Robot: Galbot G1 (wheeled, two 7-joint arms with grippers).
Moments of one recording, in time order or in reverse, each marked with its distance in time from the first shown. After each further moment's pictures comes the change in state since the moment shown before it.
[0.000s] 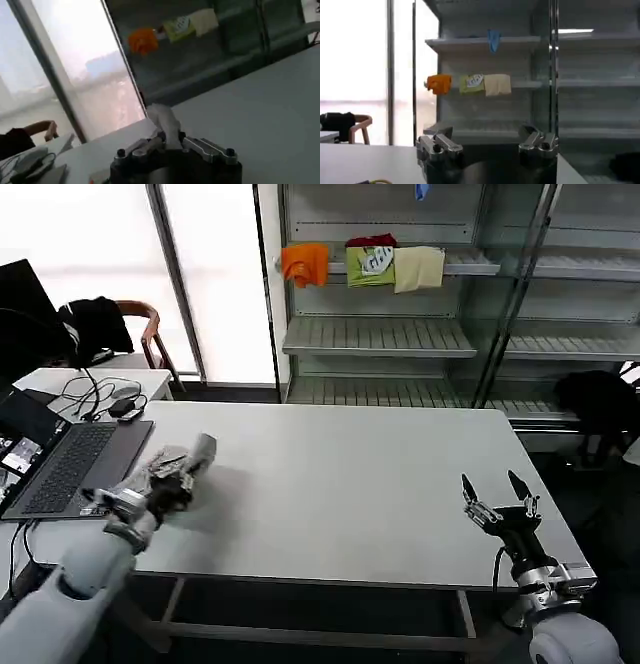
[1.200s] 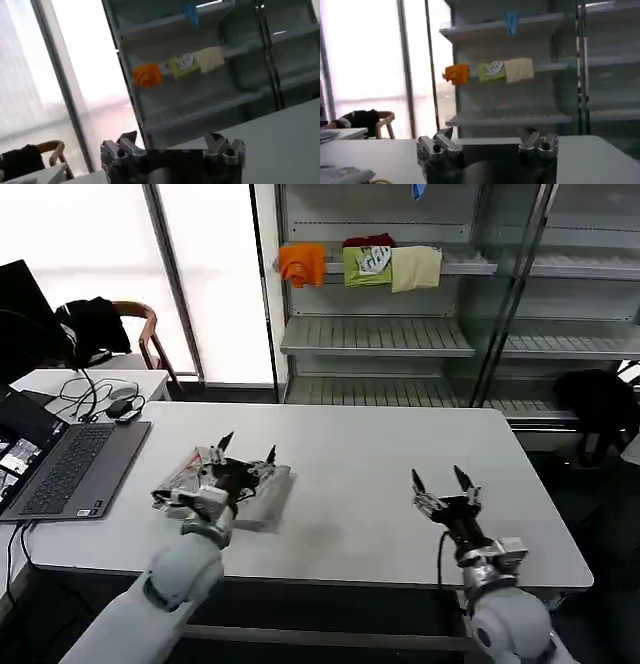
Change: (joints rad) left arm -0.063 -0.205 0.145 -0.235 0.099 0.165 -0.351; right arm 0.264 0.136 -0.275 -0.085 -0.031 -0.145 0.043
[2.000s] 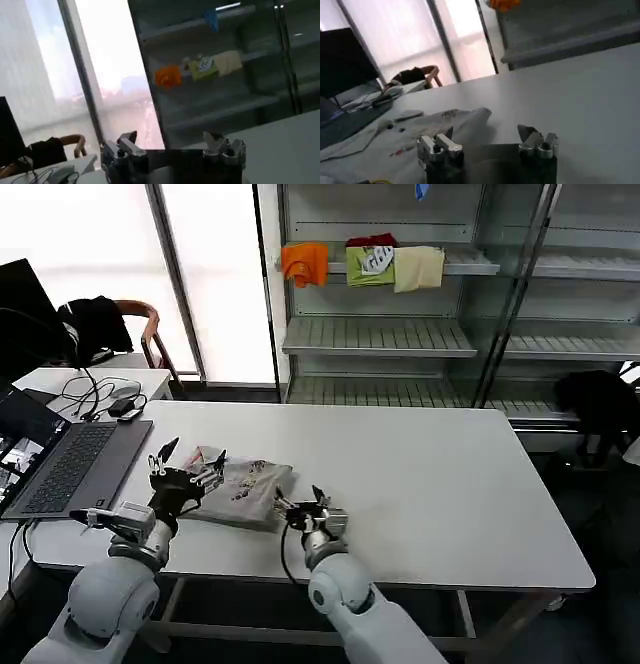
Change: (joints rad) left arm 0.239 0.007 -0.326 -0.155 0.001 0.019 0.155; right arm 0.370 0.423 -0.463 -0.441 0.044 -0.130 0.206
